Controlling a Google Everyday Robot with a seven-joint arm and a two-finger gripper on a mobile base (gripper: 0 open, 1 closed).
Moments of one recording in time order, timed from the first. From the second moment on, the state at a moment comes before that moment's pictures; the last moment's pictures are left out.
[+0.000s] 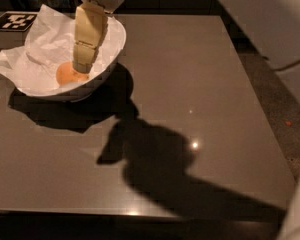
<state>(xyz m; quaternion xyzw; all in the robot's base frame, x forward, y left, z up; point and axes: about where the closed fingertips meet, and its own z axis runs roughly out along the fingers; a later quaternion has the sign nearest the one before) 0.531 0.097 1.014 -0.66 0.73 0.05 0.17</state>
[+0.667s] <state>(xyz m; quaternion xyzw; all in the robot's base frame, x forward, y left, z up) 0.539 0.116 1.016 -0.66 0.72 0.05 0.19</state>
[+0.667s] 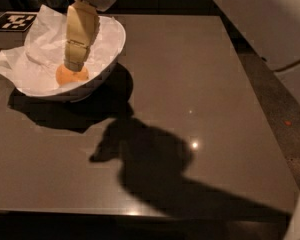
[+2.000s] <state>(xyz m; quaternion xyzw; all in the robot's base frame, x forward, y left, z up) 0.604 0.211 0.974 -0.67 0.72 0.09 0.15</state>
